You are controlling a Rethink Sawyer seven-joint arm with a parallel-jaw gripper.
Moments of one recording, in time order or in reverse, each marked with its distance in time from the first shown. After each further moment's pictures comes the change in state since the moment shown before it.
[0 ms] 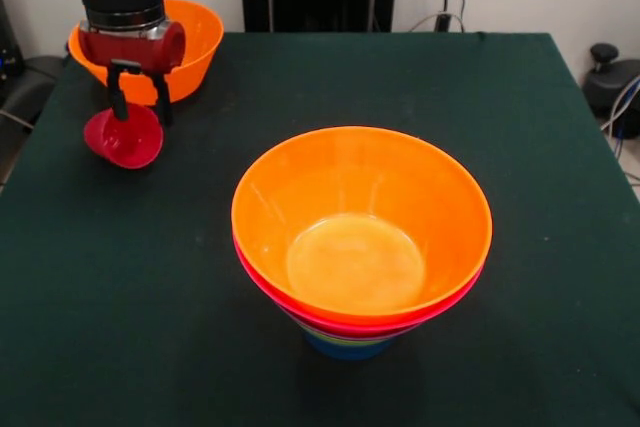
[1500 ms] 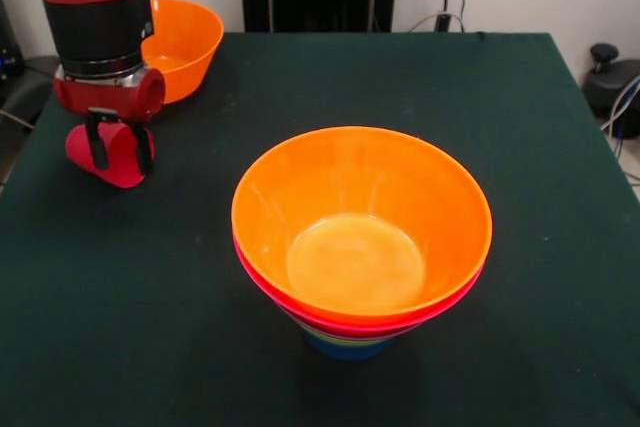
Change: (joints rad) arm -0.020 0.124 0.068 -0.154 -0.045 0.036 0.000
